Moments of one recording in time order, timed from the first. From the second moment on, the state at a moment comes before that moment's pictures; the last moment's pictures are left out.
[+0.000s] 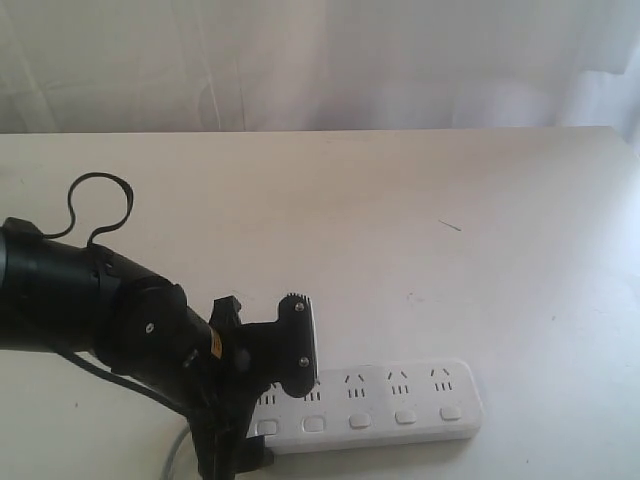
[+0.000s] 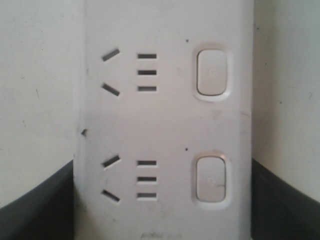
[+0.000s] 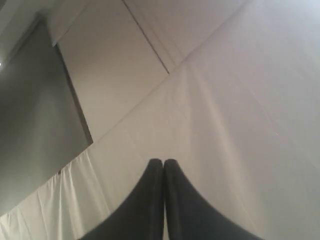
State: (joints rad) left arm -0.72 1.71 -0.81 -0.21 0.35 0.89; right arm -0.06 0.00 -0.03 -0.35 -0.73 1.04
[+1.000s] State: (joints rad) left arm -0.72 1.71 -0.81 -0.22 0.36 0.91; right arm -0.06 0.67 -0.58 -1.75 -1.11 1.84
